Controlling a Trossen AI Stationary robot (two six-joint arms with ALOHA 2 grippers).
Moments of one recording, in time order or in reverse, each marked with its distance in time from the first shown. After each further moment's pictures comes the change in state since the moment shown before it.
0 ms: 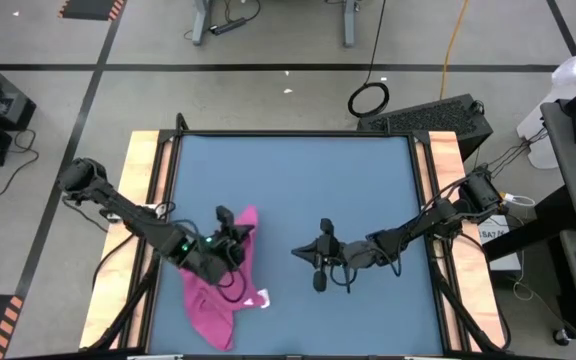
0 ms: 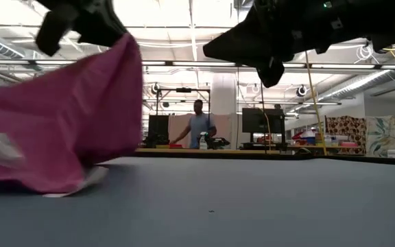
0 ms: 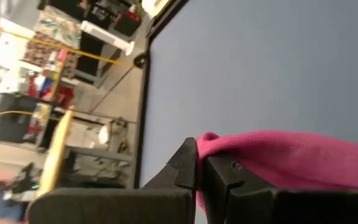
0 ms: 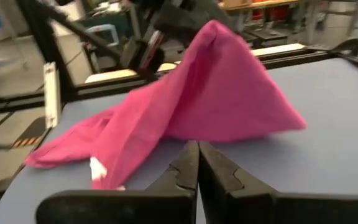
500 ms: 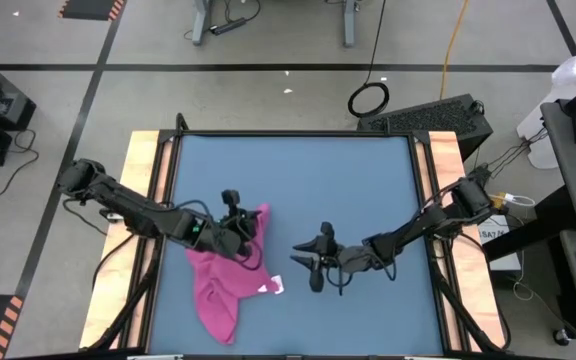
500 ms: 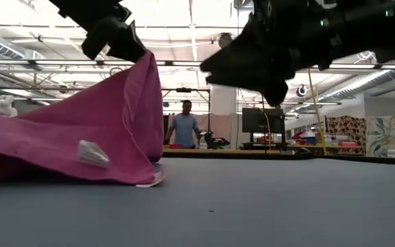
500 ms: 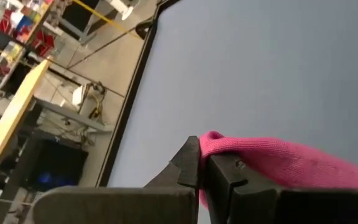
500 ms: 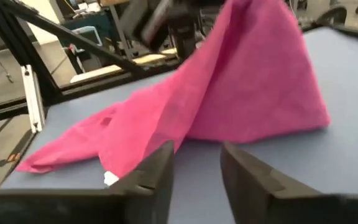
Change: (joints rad) left arm 0.180 0.000 0.000 0.051 0.121 -0.168; right arm 0.007 0.089 0.000 0.021 0.048 0.141
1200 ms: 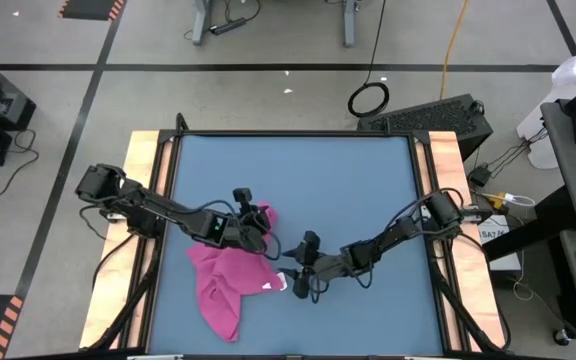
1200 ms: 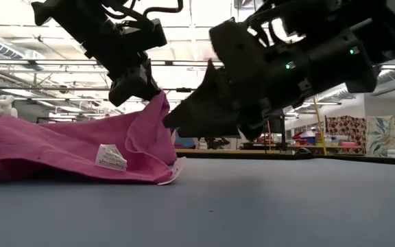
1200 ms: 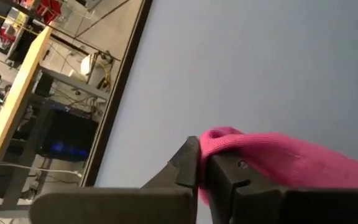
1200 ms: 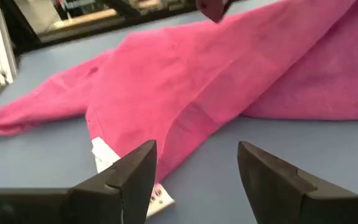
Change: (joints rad) left arm 0.103 0.199 -0.001 0.081 0.002 -0.023; right arm -0.033 0.234 0.181 -0.107 -0.084 0.008
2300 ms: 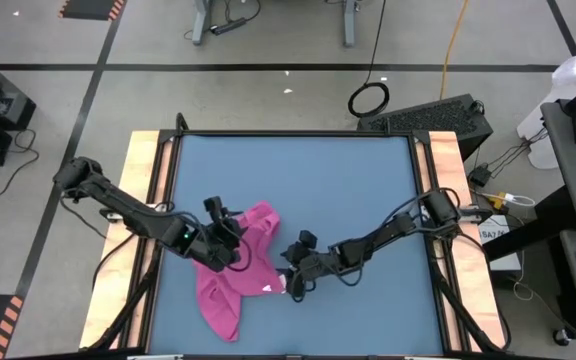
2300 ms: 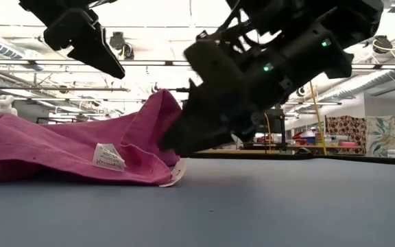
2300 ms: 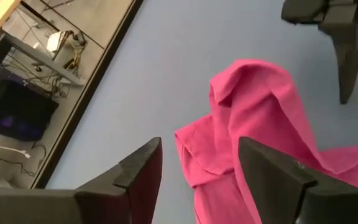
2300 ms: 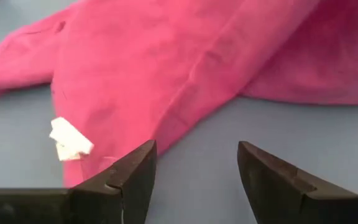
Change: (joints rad) left arm -0.209 -0.245 0.001 -0.417 -0.002 -0.475; right arm -0.028 0.015 0.151 -0.327 -0.076 0.056
